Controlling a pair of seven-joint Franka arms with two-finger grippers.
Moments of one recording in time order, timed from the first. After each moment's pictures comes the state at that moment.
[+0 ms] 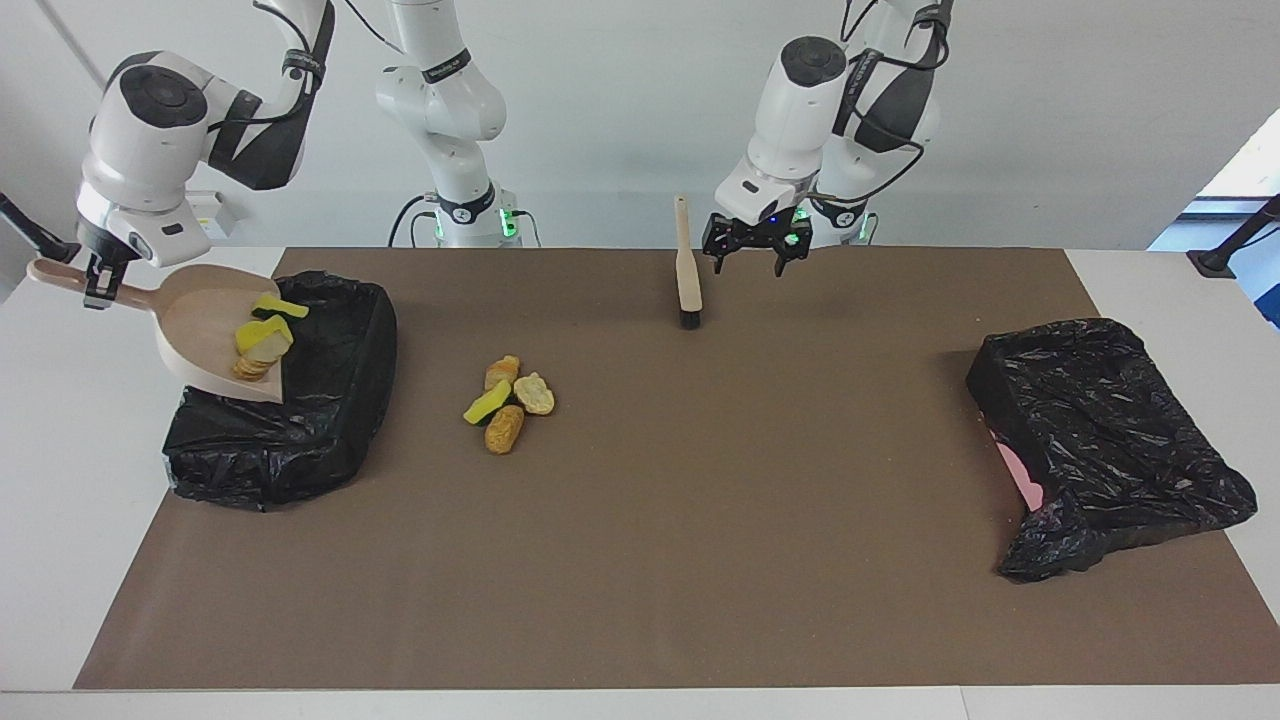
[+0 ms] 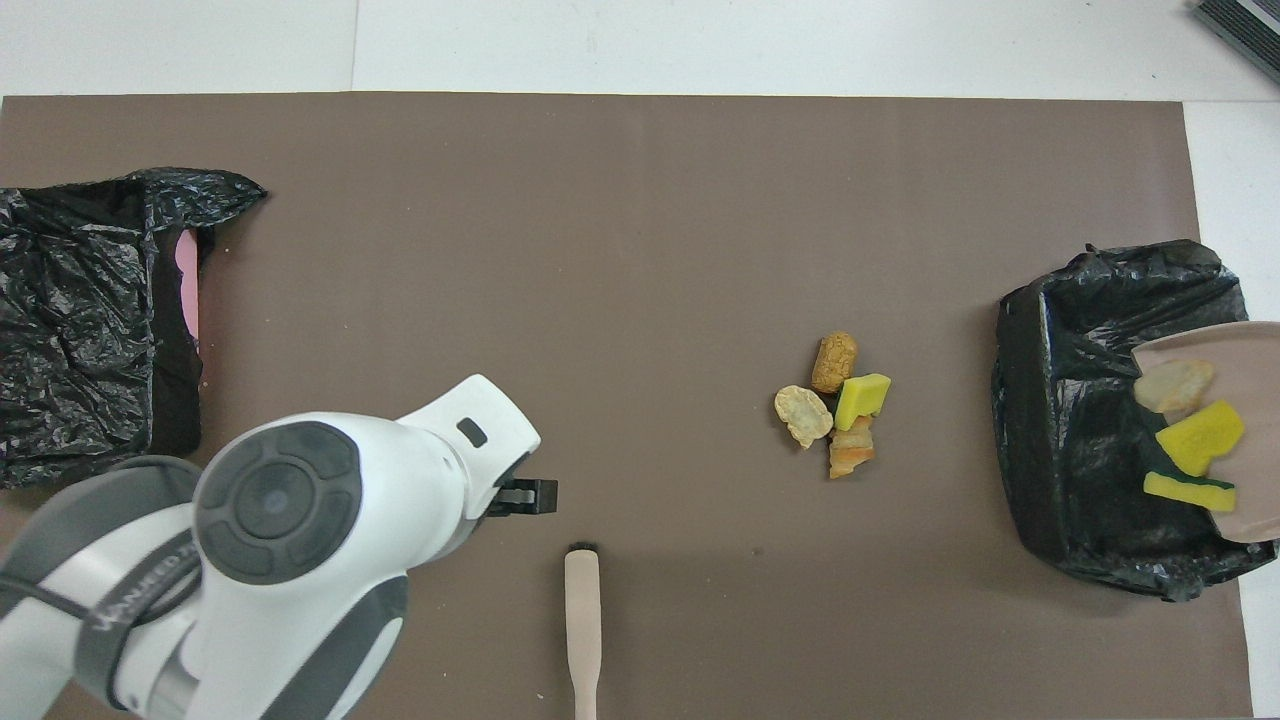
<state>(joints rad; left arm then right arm) -0.54 -0.18 -0.03 -2.03 -0.05 1.87 -0.45 -0.34 -0.11 -0.01 -2.04 -0.84 2.17 -1.78</state>
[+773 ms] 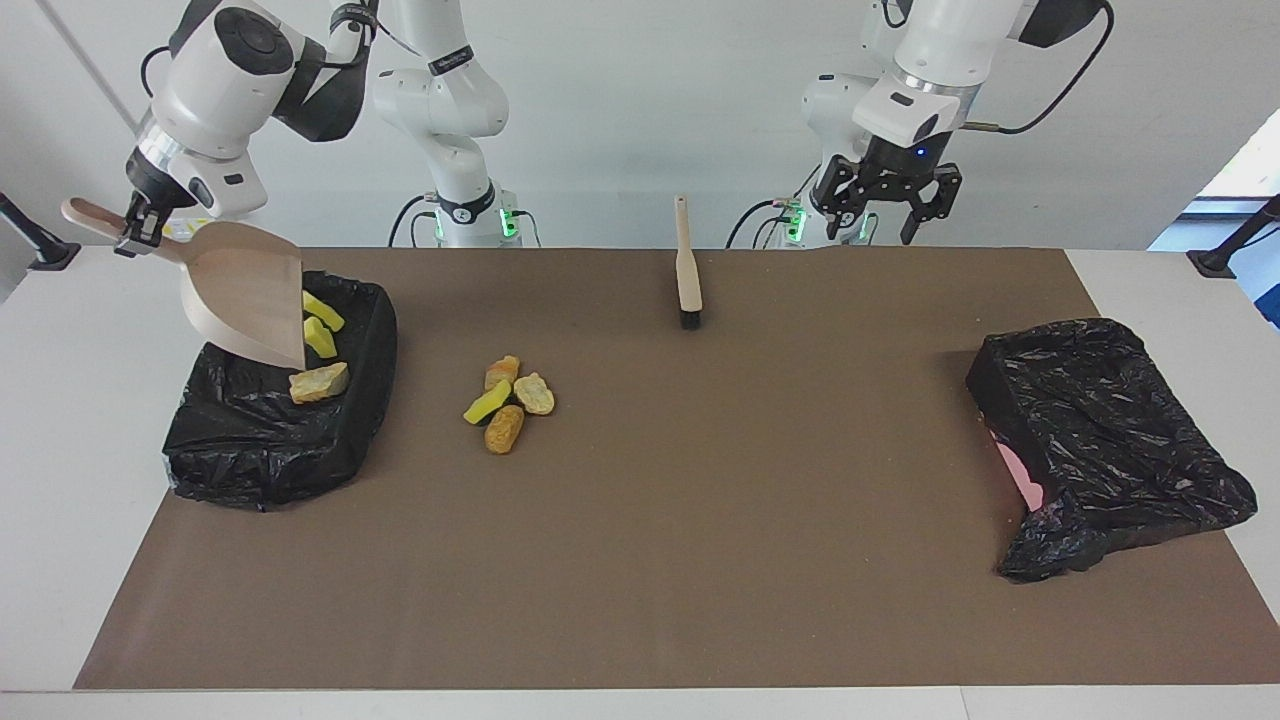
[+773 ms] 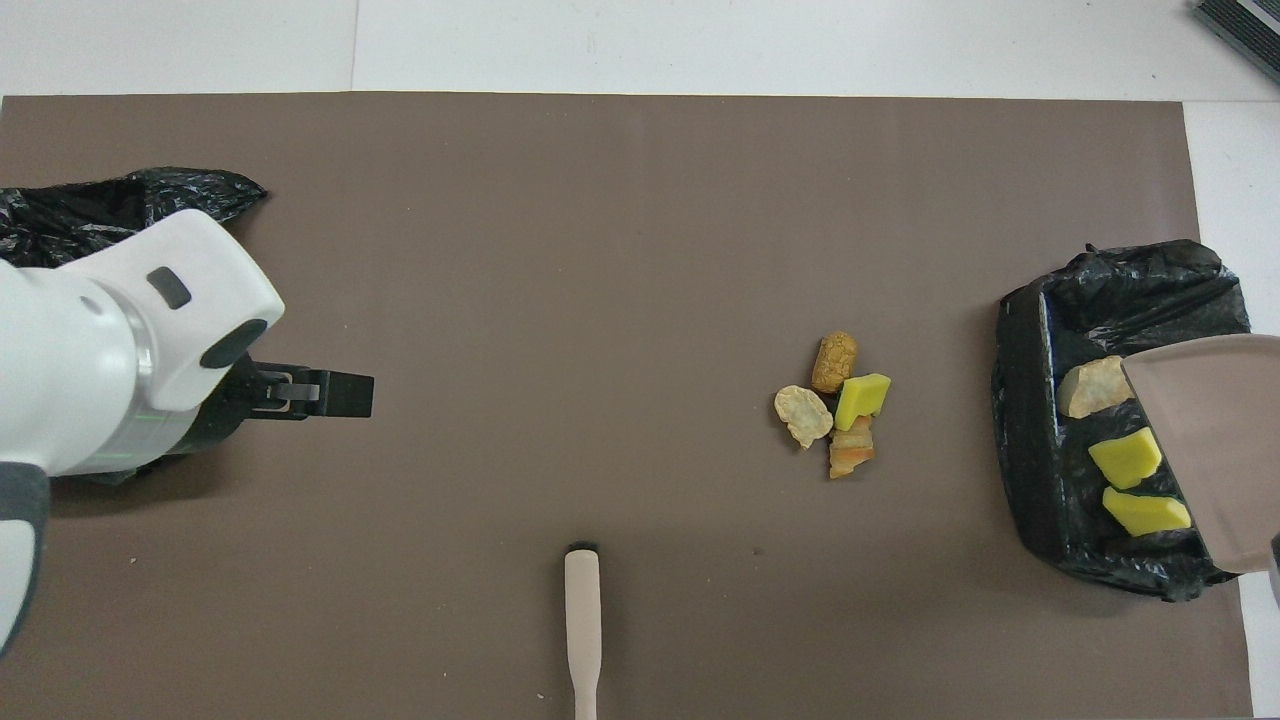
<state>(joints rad) -0.32 -0.15 -0.03 -1.70 -0.02 1.64 -0.23 -0.19 -0.28 0.00 -2.05 -0.88 1.95 -1.66</state>
